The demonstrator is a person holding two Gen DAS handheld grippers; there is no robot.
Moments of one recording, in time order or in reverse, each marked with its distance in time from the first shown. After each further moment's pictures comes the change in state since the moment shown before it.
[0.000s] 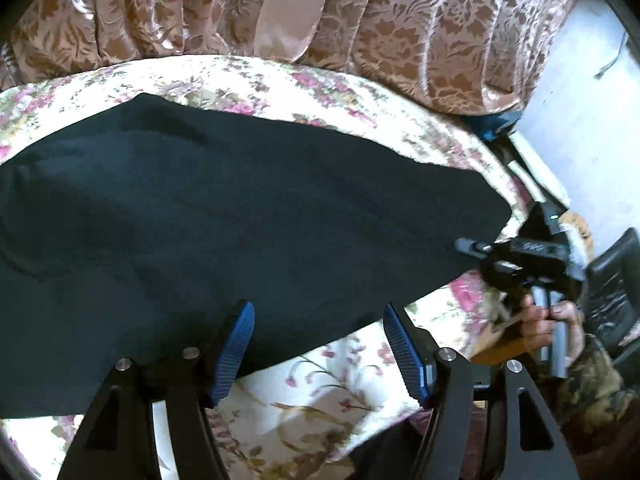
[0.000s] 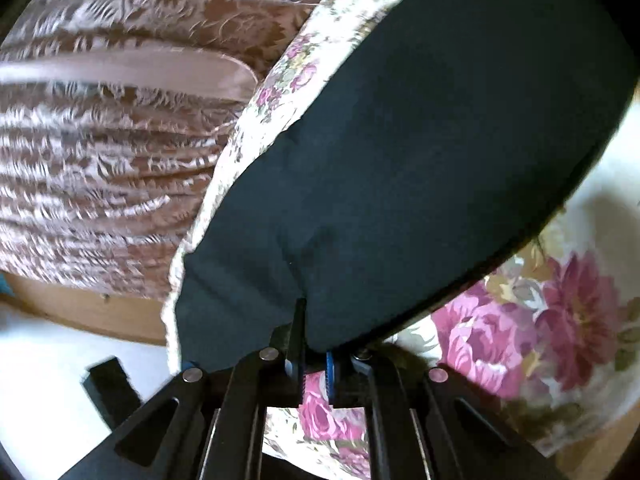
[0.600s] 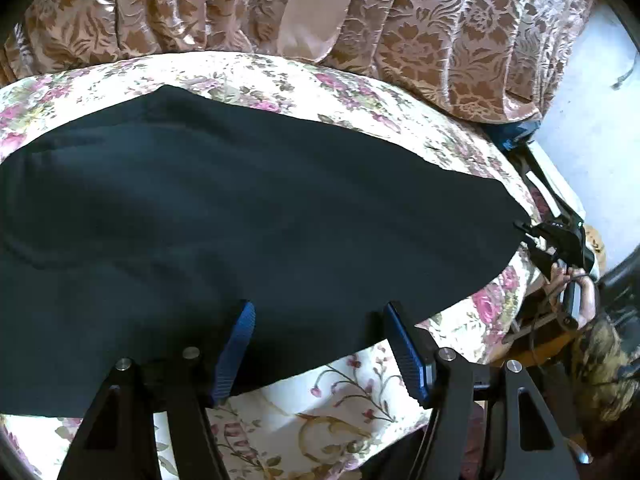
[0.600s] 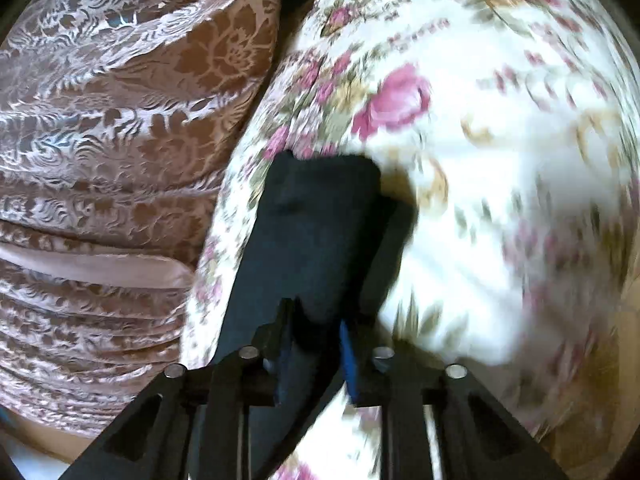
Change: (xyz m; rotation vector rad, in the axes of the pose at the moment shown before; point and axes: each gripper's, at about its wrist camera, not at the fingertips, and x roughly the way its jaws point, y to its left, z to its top) left arm 0.002 0.014 0.001 -0.049 -0.016 0.028; right arm -0.138 -0.091 0.079 0.252 -0.442 -0.177
